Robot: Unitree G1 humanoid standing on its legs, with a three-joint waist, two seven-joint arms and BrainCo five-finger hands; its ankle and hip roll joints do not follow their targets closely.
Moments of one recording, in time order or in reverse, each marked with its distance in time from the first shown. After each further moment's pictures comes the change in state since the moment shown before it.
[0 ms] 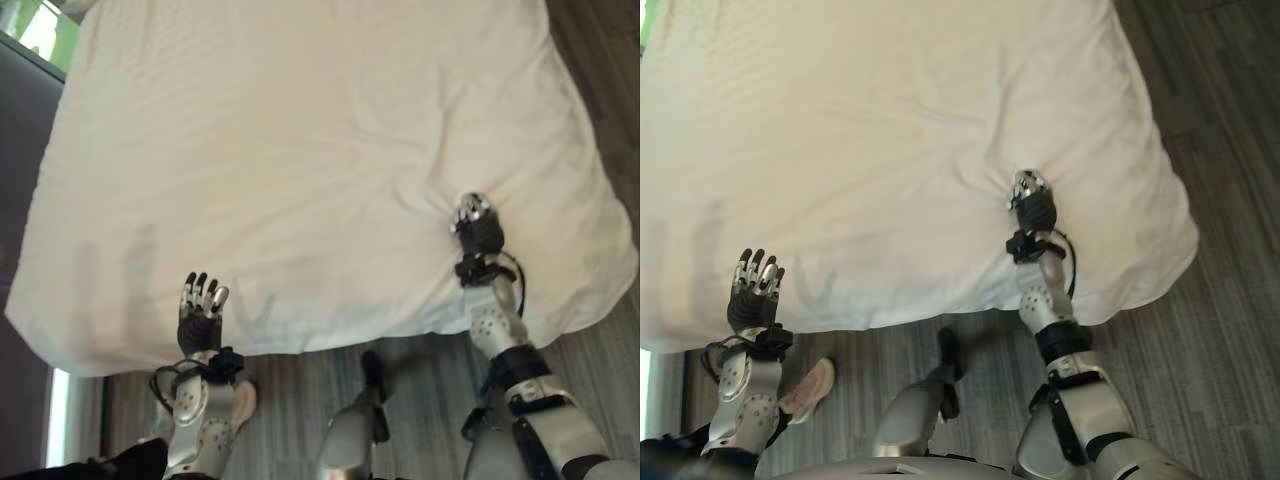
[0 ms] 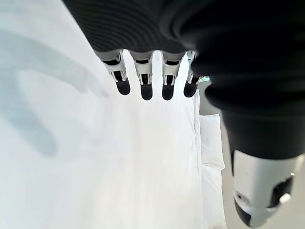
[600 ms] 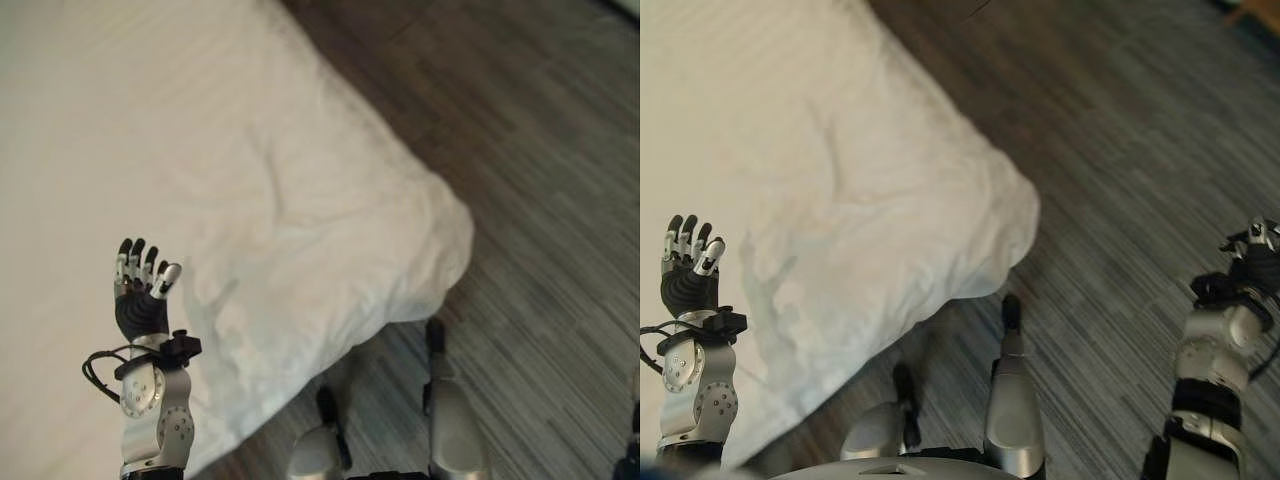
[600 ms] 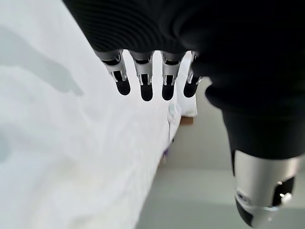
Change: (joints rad) left arm -0.038 0.029 0.209 -0.177 0.130 0.028 0.005; right arm 0.529 -0.267 -0.678 -0.205 -0.134 0.008 -0.166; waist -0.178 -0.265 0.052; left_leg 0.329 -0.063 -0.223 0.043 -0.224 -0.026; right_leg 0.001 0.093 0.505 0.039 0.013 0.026
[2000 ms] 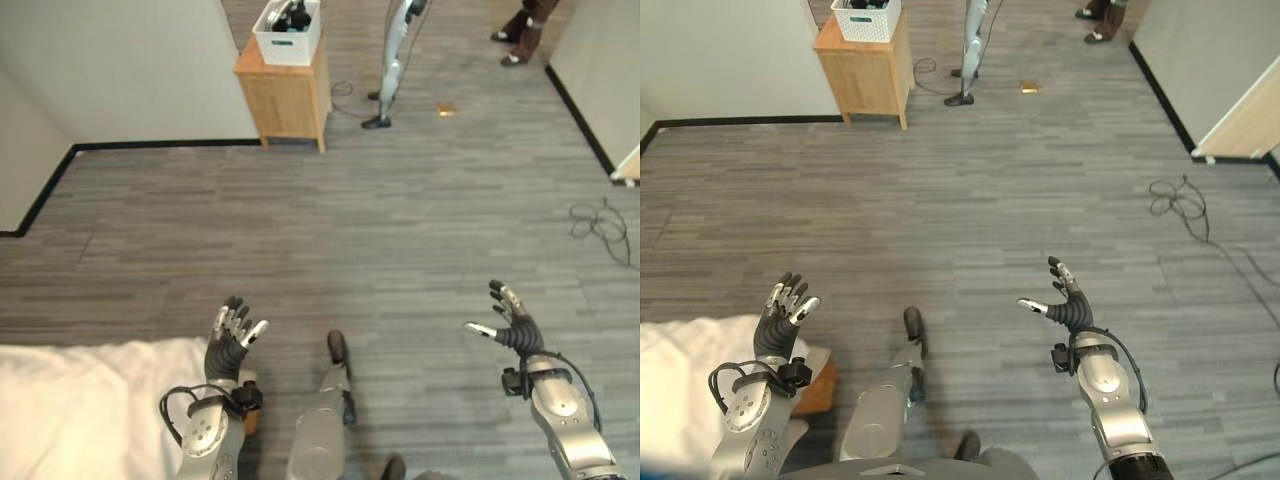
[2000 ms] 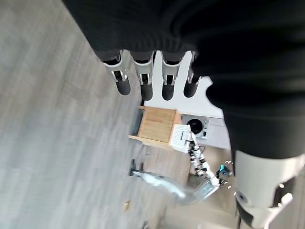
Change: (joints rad) left arm 0.258 -0.125 -0.224 0.028 0.174 0.121 -0.037; right arm 0.268 0.185 0.575 -0.342 -0.633 0.131 0.079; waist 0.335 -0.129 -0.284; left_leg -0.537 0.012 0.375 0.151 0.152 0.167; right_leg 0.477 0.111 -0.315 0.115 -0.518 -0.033
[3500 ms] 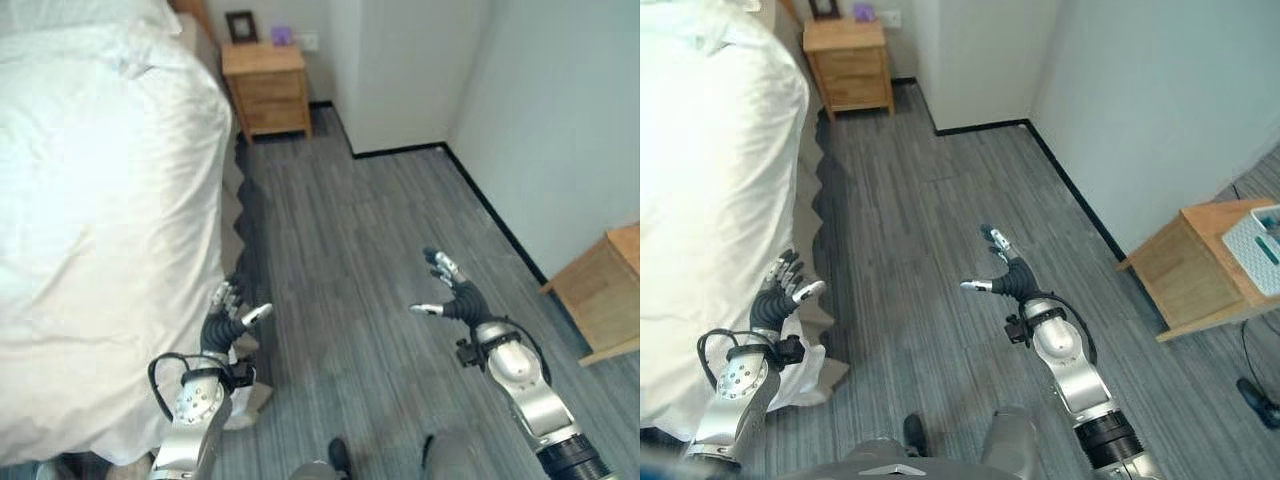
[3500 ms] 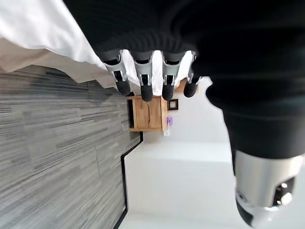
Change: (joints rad) left arm -0.238 0.144 -0.088 0.084 0.082 0.004 0.043; right arm -0.224 -0.014 0.150 -0.064 -0.005 -0.004 0.075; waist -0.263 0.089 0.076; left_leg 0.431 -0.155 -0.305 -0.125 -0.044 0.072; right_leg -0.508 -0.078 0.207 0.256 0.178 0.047
